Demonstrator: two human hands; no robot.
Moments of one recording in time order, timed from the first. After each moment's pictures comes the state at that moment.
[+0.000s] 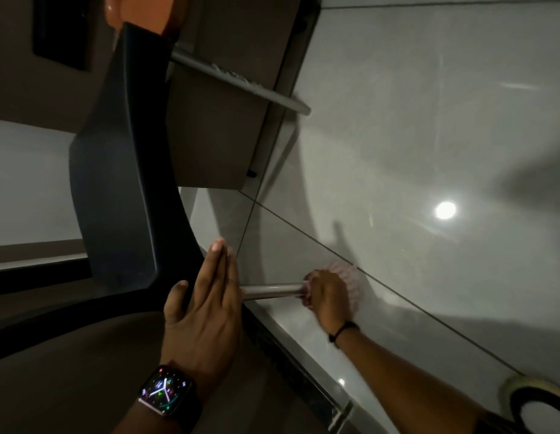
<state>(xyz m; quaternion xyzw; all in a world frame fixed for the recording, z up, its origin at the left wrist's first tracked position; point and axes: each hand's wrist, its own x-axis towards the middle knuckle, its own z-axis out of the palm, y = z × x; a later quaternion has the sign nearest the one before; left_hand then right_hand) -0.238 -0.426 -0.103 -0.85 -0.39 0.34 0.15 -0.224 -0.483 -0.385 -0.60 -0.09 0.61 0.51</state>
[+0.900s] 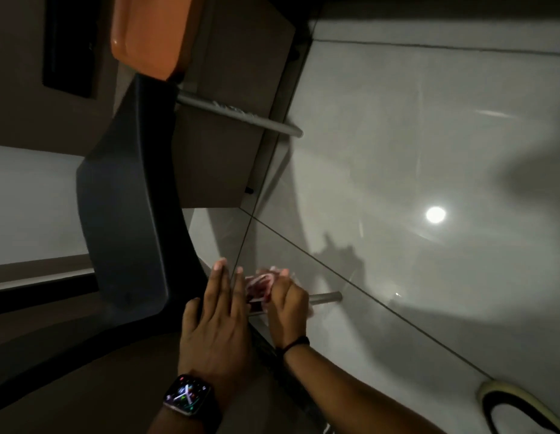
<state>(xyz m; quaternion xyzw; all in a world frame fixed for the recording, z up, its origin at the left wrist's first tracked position) -0.204 -0.424 -0.097 -0.80 -0.44 0.39 0.13 -0.201 -0.443 -0.259 -0.57 0.00 0.56 0.60</state>
